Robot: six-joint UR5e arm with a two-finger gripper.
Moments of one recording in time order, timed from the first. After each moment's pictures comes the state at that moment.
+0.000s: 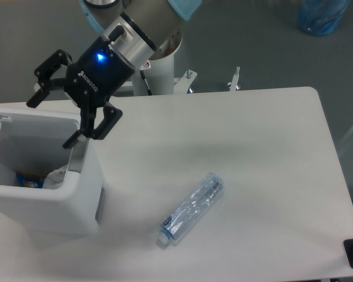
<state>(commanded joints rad) 2.40 -1.72 -1.51 -0.95 0.57 0.76</state>
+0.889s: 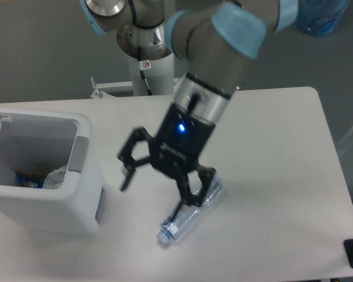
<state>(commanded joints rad) 2.47 -2.00 -1.29 -0.95 1.00 0.77</state>
